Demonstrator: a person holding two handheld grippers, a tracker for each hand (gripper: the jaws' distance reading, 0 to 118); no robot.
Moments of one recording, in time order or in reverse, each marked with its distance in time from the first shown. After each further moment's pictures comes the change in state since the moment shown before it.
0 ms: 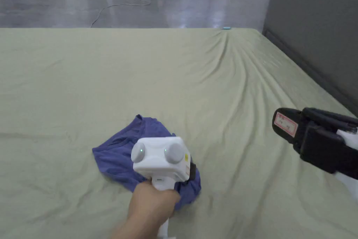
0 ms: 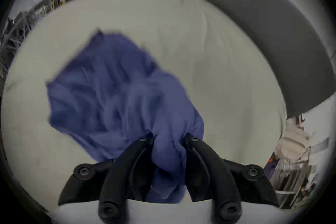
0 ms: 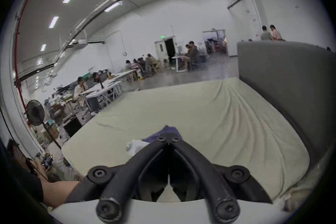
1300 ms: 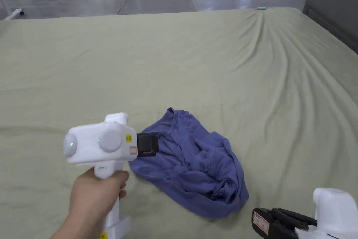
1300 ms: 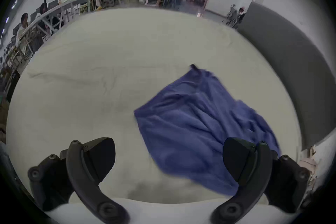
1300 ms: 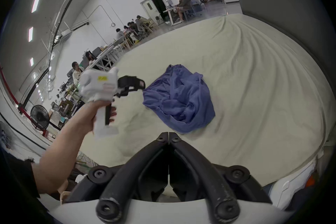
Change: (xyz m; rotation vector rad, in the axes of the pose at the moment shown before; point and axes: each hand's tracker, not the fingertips) left arm -0.189 0.051 0.056 0.250 0.175 0.163; right arm -0.006 -0.124 -0.128 -0.404 0.058 -0.199
